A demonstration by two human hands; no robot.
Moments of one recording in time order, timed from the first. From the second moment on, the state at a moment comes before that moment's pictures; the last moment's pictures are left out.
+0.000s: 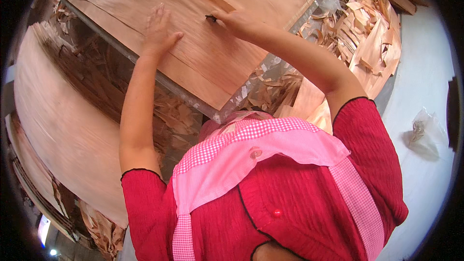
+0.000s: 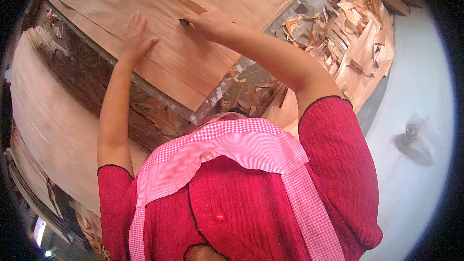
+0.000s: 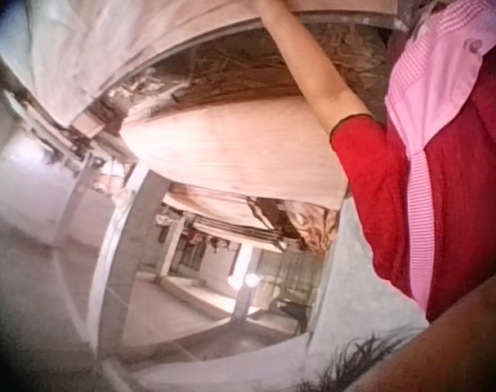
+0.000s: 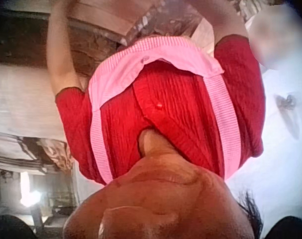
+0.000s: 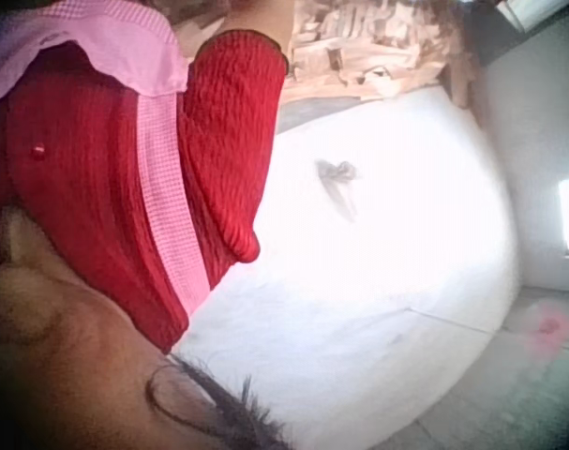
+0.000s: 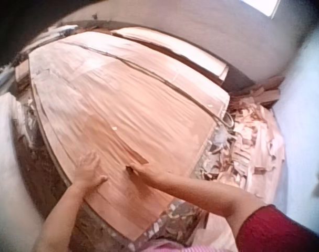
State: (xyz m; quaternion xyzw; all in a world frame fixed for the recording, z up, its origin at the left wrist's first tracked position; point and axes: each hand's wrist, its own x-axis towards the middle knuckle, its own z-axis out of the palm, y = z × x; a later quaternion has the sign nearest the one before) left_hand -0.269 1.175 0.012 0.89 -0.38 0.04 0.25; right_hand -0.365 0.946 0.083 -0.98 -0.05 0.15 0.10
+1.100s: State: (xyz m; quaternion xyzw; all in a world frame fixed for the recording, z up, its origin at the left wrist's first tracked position) left_hand -0.368 1.113 0.021 0.95 -0.27 0.10 0.15; right_hand -0.319 0.936 0.123 -0.96 0.14 0.21 0.14
